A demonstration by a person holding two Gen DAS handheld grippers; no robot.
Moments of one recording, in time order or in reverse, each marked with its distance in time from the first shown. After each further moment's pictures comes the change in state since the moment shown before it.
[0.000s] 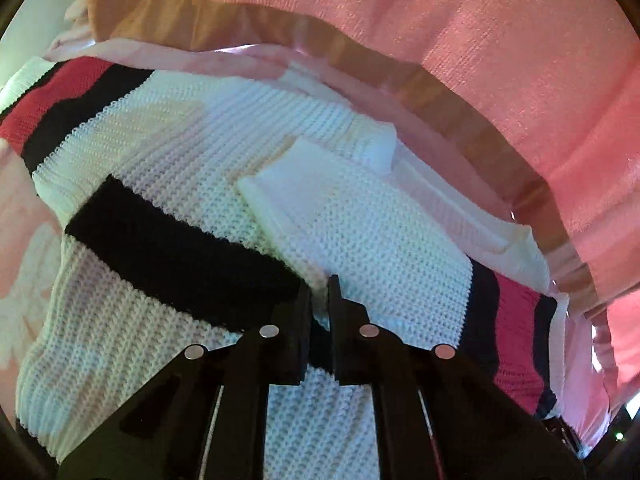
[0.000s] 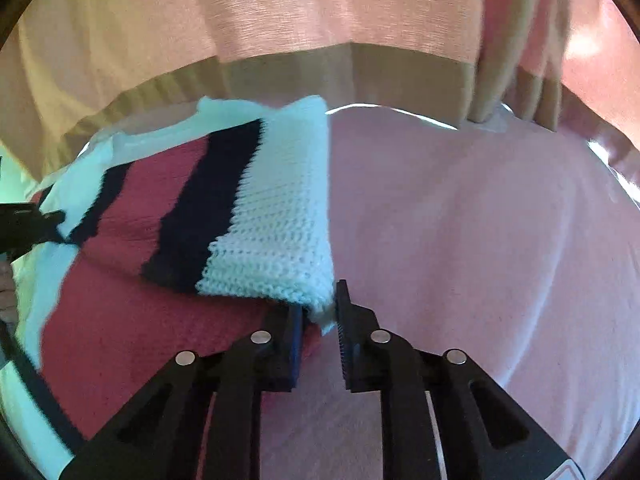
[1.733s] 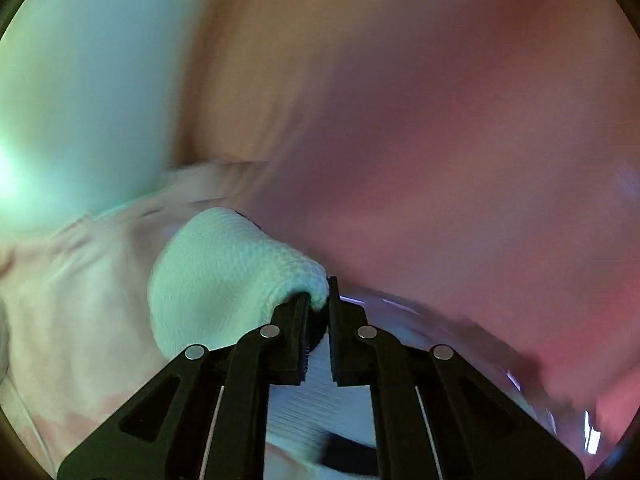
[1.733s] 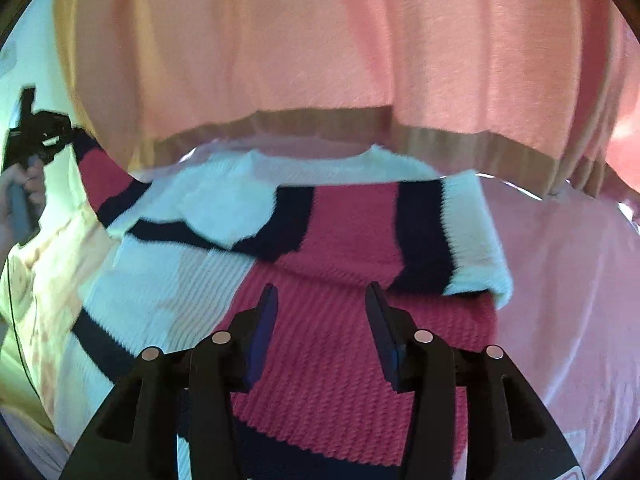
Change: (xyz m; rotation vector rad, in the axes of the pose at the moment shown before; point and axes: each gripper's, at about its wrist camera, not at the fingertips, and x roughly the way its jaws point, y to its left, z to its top) left arm -0.168 0.077 0.112 0.031 -0.452 0.005; right arm -0.078 0.142 -0.017 -0.089 -0.159 0.114
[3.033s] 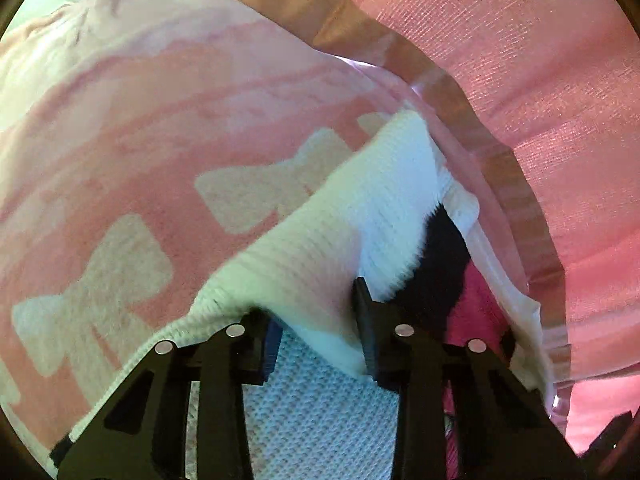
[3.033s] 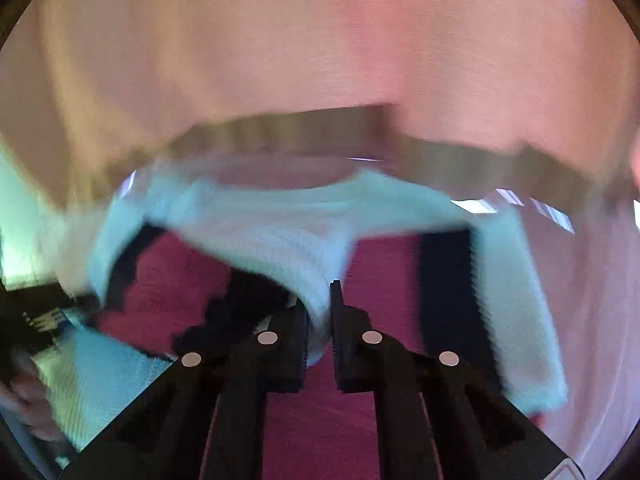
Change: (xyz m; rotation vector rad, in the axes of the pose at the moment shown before) left arm 0.106 0.007 -0.149 -0.301 0.487 0.073; right arm 0.105 -0.021 0.064 0.135 0.057 -0.077
